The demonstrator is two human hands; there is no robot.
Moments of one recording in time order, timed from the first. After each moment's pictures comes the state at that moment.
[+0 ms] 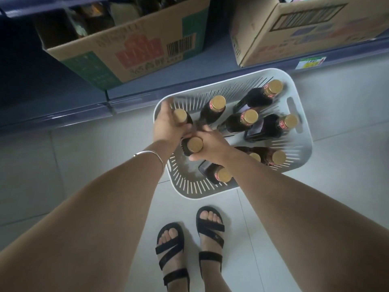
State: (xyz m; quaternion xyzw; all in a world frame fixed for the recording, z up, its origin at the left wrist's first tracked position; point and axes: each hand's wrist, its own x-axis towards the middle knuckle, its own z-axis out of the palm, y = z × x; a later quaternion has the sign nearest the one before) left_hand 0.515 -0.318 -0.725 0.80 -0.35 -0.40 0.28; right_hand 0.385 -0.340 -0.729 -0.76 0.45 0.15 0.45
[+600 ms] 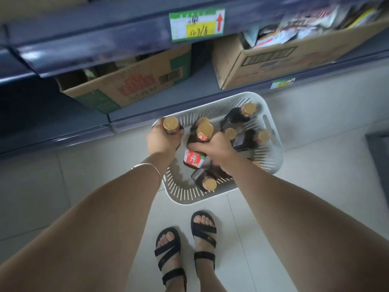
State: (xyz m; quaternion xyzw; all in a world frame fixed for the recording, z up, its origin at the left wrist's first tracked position) left_hand 0.501 -0.334 -0.658 0.86 -0.27 -0.35 0.25; right_hand 0.366 -0.363 -0.661 -0.53 0.61 -0.04 0.59
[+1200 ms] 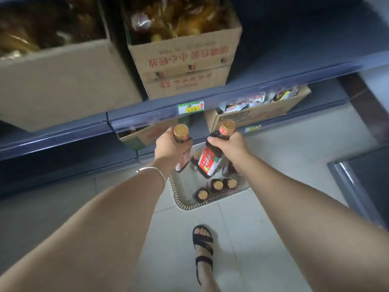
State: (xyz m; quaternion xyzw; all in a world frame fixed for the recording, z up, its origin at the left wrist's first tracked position) left_hand 0.486 -0.328 -0.423 0.82 -0.35 -0.37 0.28; right_hand 0.334 -0.381 -0.441 -0.49 0.70 -0.15 0.51
